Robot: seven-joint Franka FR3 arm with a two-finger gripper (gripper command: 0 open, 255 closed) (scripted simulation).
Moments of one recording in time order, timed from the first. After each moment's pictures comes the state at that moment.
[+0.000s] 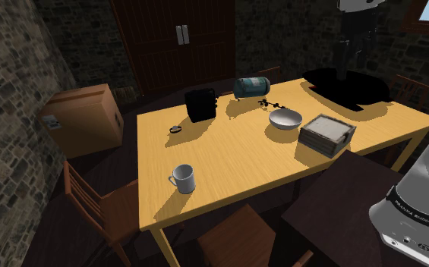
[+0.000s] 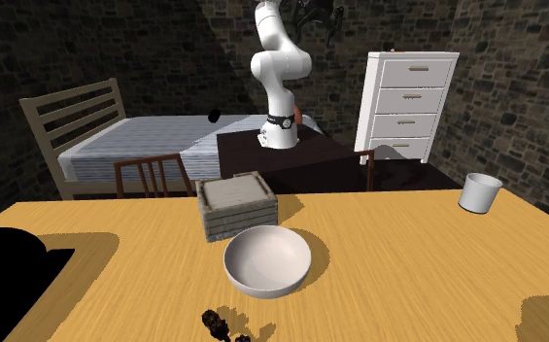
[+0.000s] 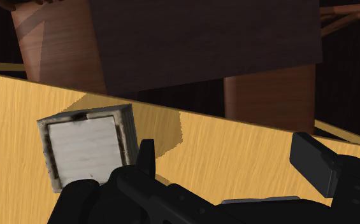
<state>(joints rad) -0.02 -0.75 -0.01 -2.36 -0.09 1.46 0.11</state>
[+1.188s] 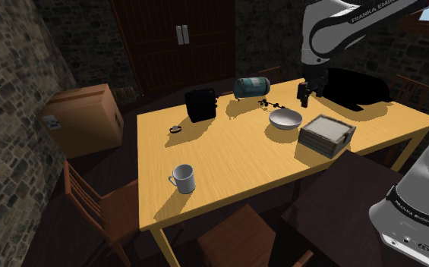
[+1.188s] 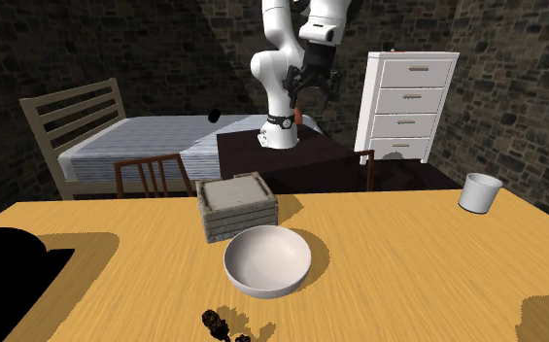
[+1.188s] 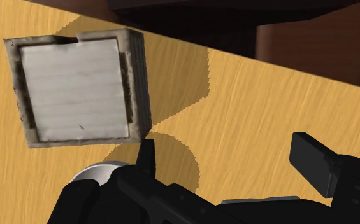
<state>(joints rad) -0.05 -0.34 -0.12 -2.48 -0.20 2.06 0.01</state>
